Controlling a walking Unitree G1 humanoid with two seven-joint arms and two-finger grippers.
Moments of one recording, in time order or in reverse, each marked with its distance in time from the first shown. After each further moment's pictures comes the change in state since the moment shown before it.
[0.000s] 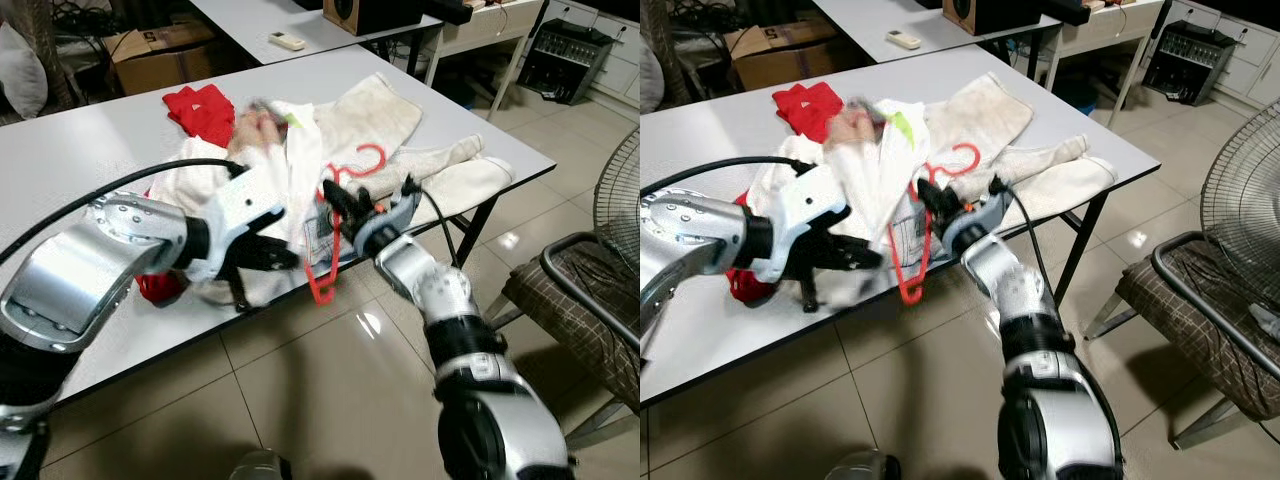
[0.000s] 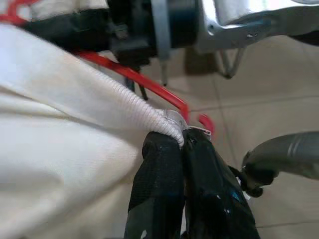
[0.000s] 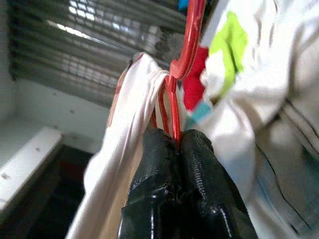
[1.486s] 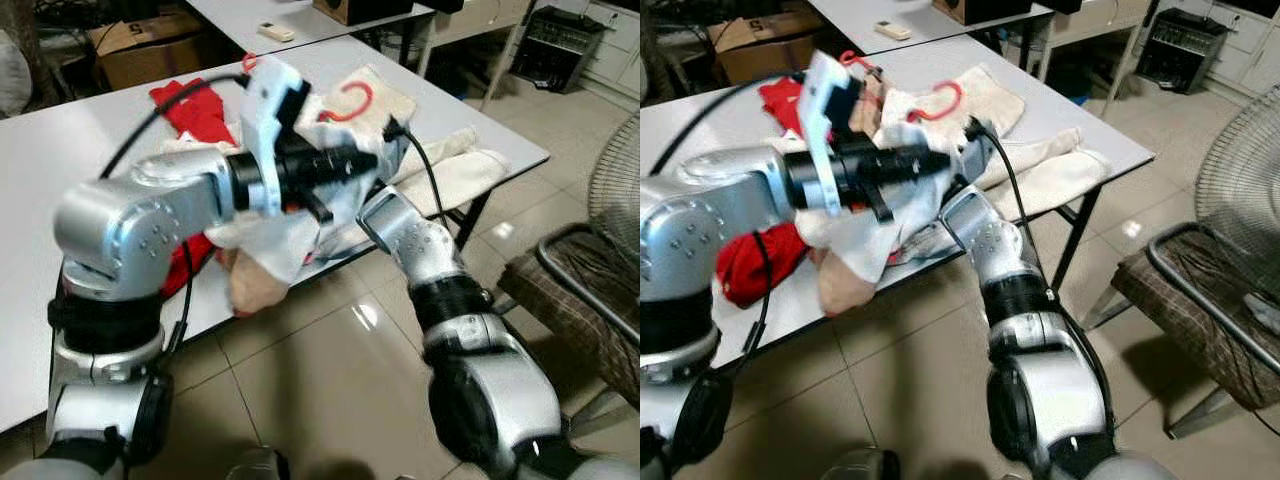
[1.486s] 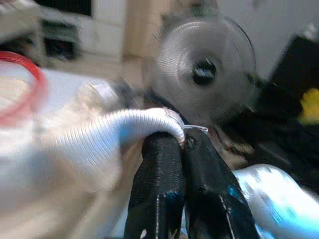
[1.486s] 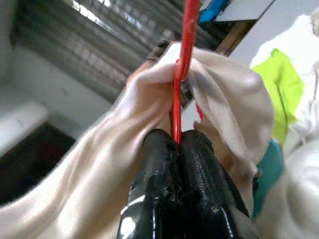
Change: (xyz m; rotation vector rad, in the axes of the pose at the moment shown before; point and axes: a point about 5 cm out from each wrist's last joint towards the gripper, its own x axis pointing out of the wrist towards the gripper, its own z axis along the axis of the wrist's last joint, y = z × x) left arm 0.003 0.018 0.077 -0.278 -0.561 0.057; right arm 0.020 0.050 -0.002 -0.292 0.026 0.053
